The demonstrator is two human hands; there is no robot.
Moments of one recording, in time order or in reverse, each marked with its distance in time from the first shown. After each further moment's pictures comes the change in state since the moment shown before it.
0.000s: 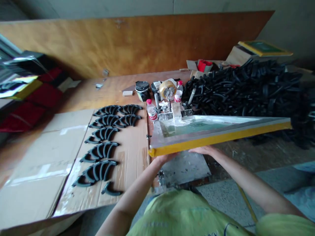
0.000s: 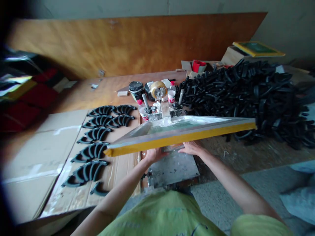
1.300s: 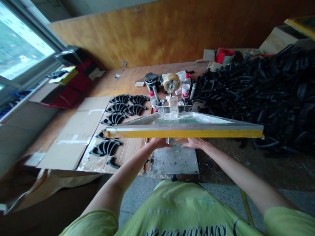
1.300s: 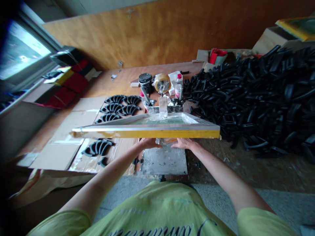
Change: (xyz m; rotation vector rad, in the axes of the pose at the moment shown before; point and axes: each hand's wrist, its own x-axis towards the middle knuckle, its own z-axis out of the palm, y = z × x) left_hand 0.023 0.009 -0.021 0.107 -0.137 -0.147; right_hand 0.022 0.028 0.008 0.078 -0.040 -0.261
